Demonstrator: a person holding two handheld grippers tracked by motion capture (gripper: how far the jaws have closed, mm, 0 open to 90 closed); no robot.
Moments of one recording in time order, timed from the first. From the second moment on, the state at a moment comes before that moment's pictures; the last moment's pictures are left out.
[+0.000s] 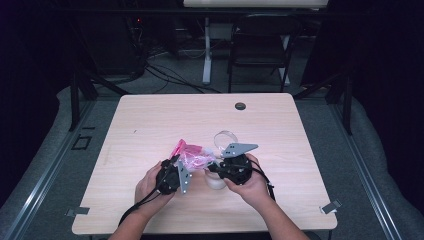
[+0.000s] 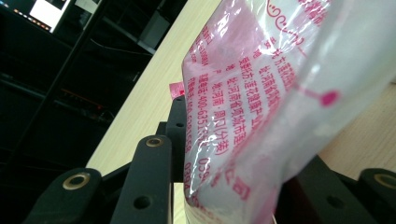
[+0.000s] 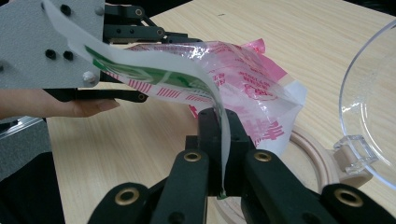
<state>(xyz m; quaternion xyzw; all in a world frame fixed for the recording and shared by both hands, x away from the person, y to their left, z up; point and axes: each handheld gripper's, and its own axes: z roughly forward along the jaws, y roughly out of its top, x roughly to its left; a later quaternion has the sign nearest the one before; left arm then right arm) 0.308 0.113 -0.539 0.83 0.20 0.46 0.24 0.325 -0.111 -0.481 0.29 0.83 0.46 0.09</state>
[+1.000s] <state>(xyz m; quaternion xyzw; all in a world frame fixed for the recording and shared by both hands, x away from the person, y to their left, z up) 0.319 0.115 -0.552 0.85 0.25 0.37 0.27 0.325 -0.111 -0.480 0.29 0.82 0.48 0.09</state>
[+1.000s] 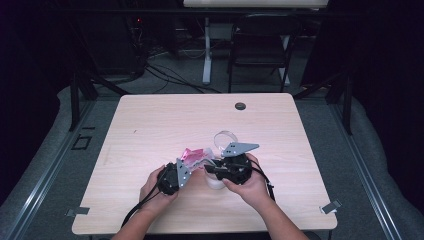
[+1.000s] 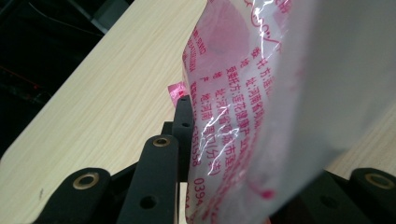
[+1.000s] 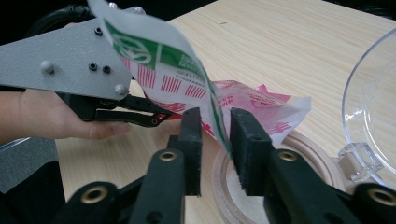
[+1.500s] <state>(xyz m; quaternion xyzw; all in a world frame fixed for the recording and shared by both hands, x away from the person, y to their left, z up) 0.328 0.124 -0.558 0.85 0.29 0.31 0.31 0.326 -0.114 -0.475 0.30 0.82 0.49 0.10</state>
